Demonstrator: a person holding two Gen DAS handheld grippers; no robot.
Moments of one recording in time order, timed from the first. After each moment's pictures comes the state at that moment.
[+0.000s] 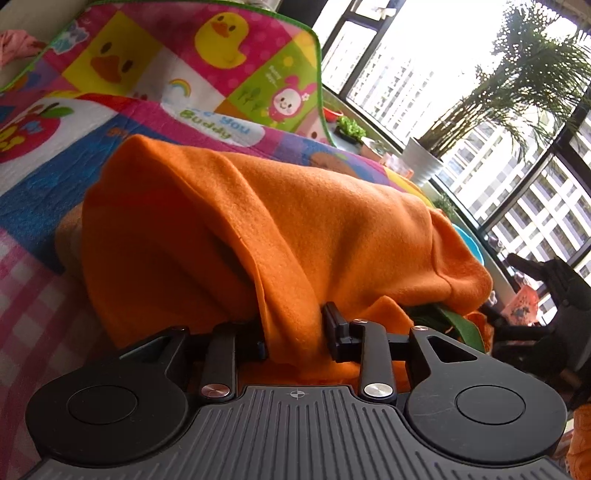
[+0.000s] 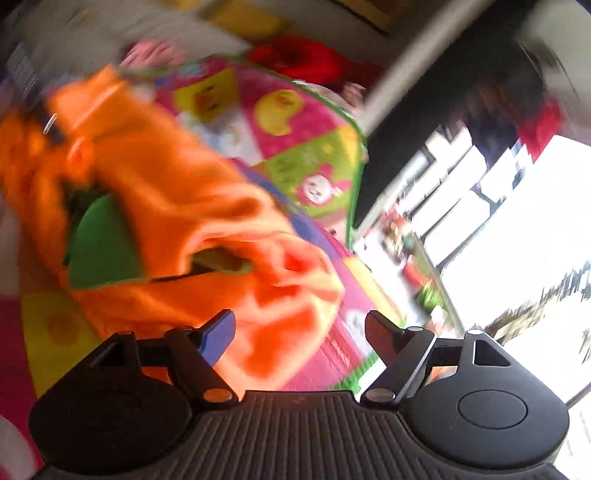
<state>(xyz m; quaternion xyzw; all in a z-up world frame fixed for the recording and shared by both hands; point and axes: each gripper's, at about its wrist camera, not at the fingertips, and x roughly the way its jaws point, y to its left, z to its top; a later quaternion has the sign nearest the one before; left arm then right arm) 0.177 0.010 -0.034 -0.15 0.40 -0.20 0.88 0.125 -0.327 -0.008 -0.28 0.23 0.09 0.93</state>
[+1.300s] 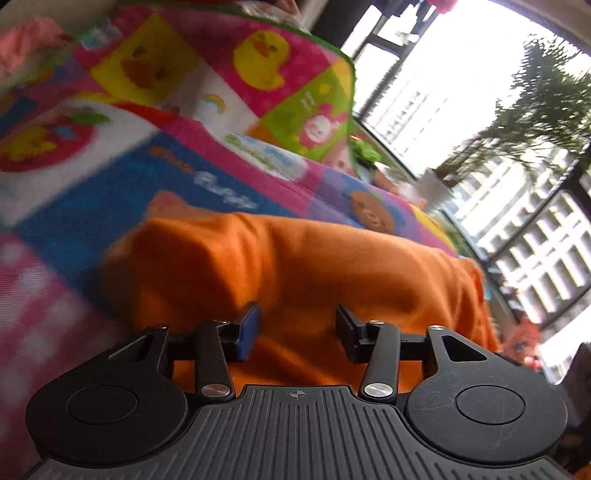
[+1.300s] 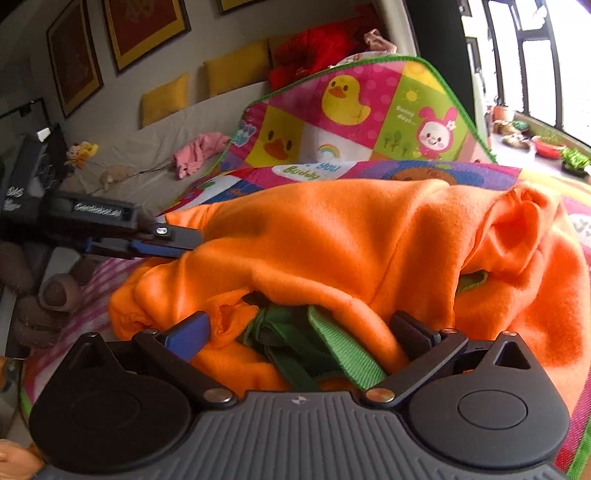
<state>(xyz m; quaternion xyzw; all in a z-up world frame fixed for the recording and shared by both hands) 0.199 0.060 -0.033 -0.17 0.38 -0.13 0.90 0.168 -0.273 -0.039 0.04 0.32 0.27 0.91</state>
